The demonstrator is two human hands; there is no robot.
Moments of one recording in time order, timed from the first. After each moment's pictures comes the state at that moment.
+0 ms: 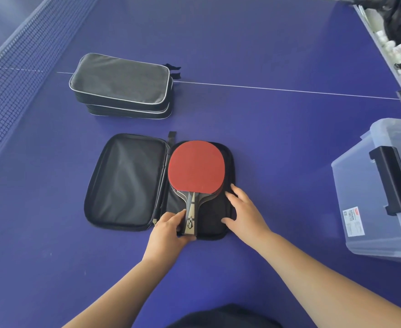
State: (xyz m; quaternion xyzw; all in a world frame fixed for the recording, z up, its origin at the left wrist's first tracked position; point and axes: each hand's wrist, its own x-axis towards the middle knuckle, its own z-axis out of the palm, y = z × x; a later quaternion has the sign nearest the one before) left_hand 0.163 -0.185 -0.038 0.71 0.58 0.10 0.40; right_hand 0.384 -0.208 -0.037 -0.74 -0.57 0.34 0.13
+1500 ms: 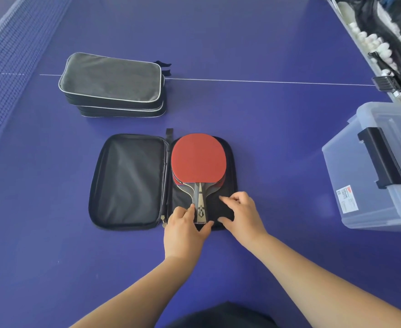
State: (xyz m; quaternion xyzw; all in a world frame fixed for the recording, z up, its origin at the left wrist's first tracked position) left_hand 0.178 -0.198 -0.031 0.72 0.62 0.07 0.30; right_hand 0.343 -0.231 -0.046 -0.78 -0.55 0.25 0.16
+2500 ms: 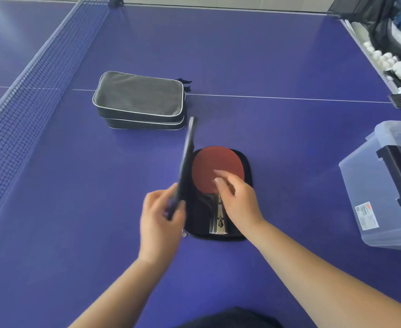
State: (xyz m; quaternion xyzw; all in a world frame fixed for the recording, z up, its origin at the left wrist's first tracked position) left_hand 0.116 -0.161 0.065 0.61 0.59 0.35 0.40; right_hand 0.289 -0.165 0.041 -0.70 -0.45 0.34 0.44
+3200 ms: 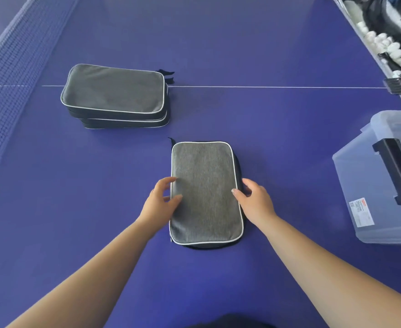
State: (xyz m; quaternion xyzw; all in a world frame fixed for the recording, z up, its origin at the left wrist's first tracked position) left_hand 0.142 -0.082 -0.010 0.59 0.57 0.14 0.56; right_hand 0.373 -0.166 -0.028 -0.83 -0.33 0.36 0.25
